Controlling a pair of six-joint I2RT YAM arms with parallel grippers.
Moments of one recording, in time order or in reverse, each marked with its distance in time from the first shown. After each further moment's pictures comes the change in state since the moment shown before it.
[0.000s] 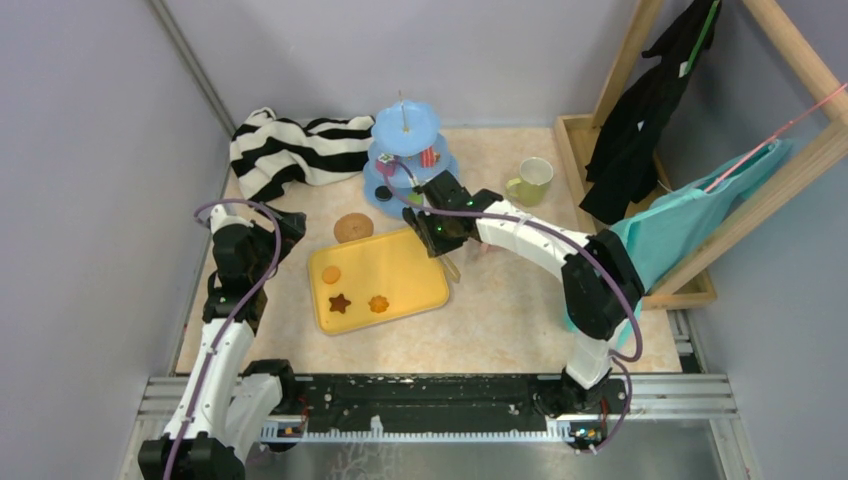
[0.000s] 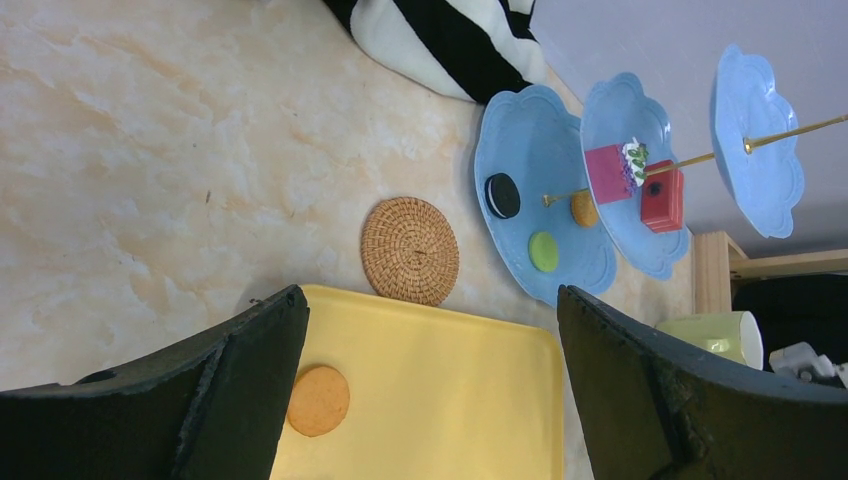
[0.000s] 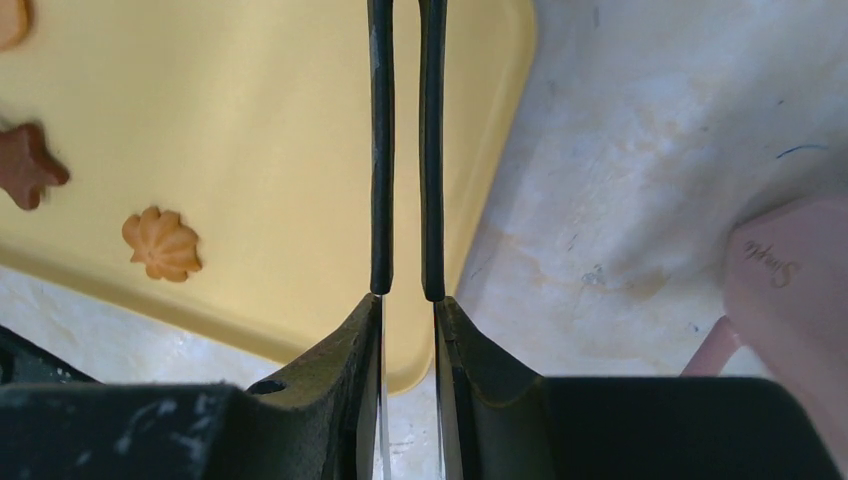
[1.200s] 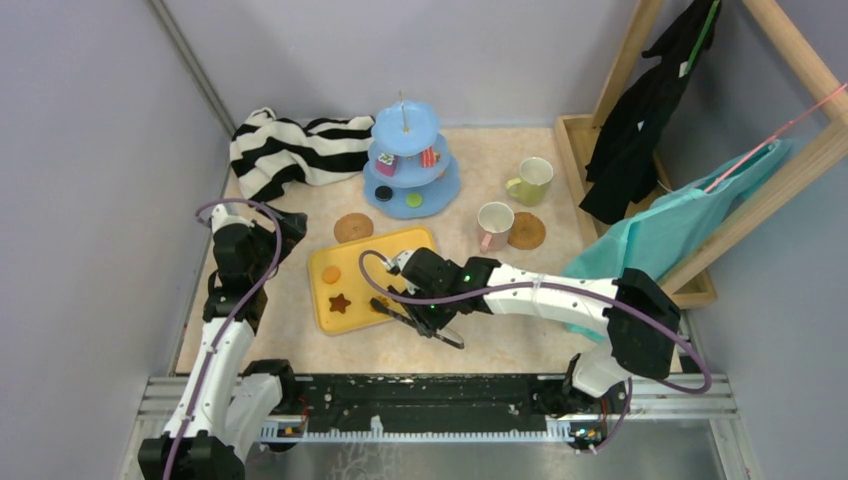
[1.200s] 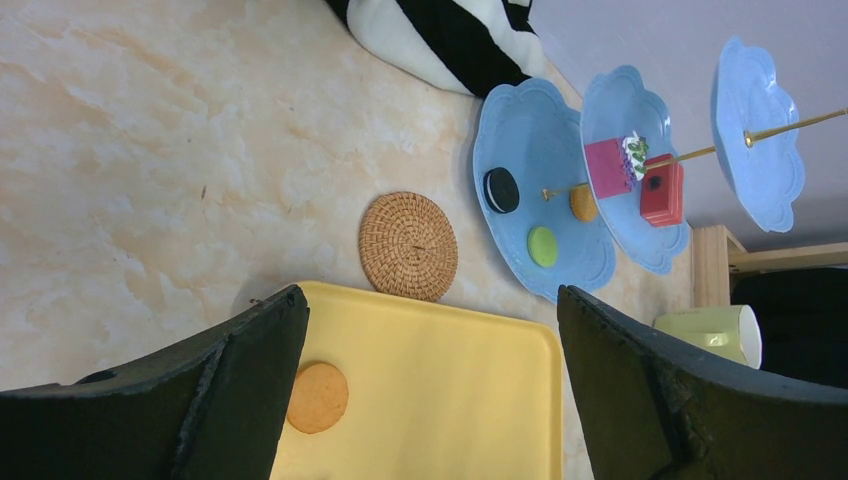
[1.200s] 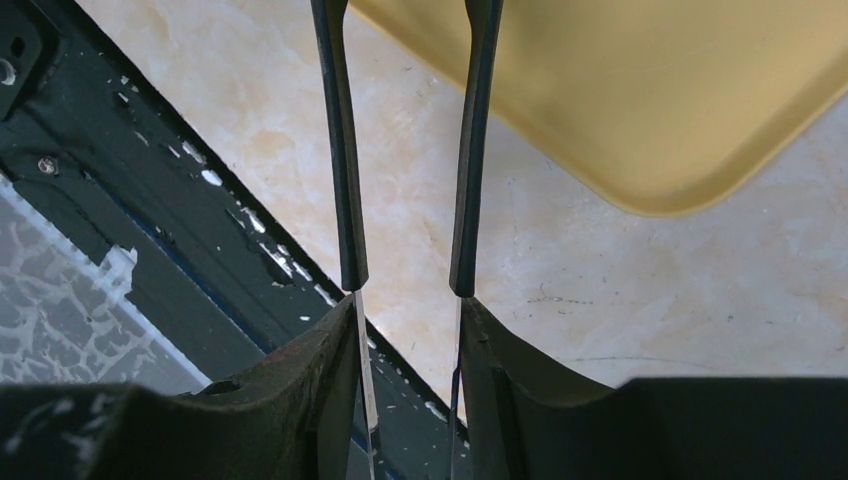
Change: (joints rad) left arm 0.000 0.006 0.000 0.000 0.013 0.000; right arm 0.405 -0.288 -0.338 0.010 0.012 0.058
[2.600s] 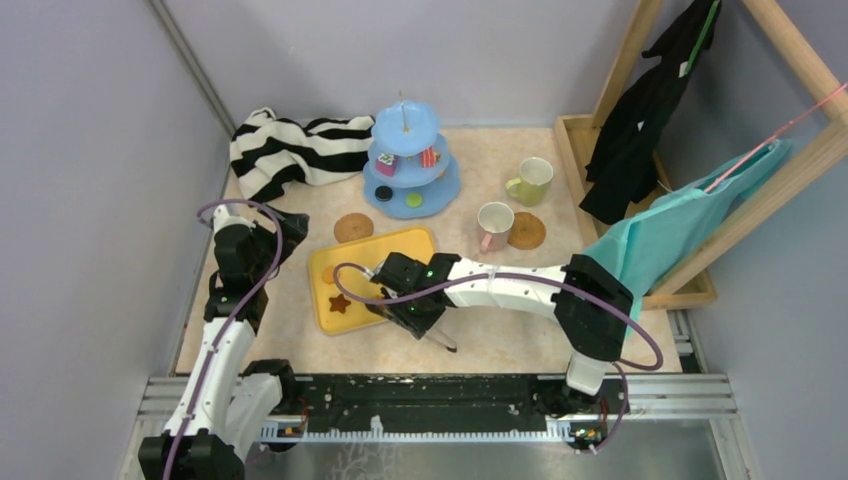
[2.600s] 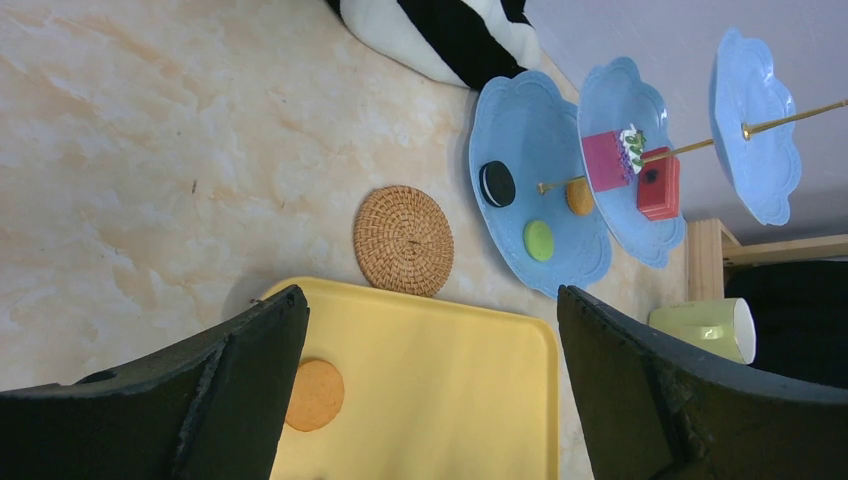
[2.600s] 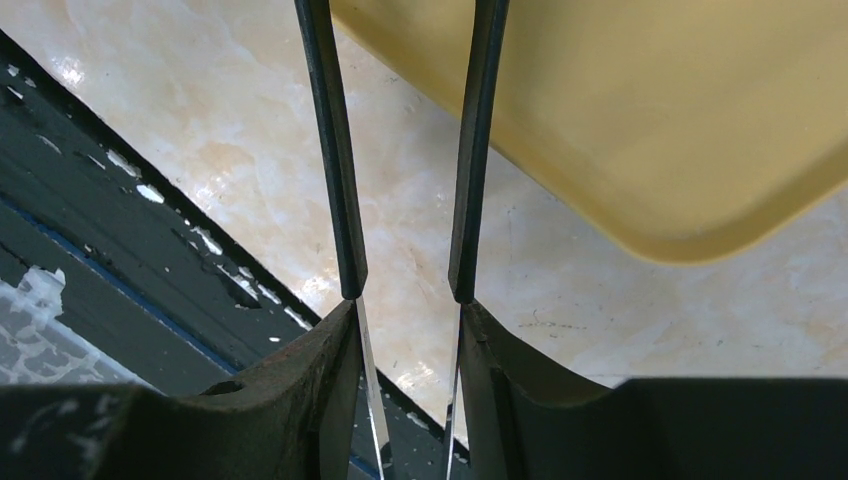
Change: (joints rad) left arm 0.002 0.005 -0.012 0.015 0.018 -0.007; right arm 0.034 0.222 0.171 -0.126 0.037 -0.050
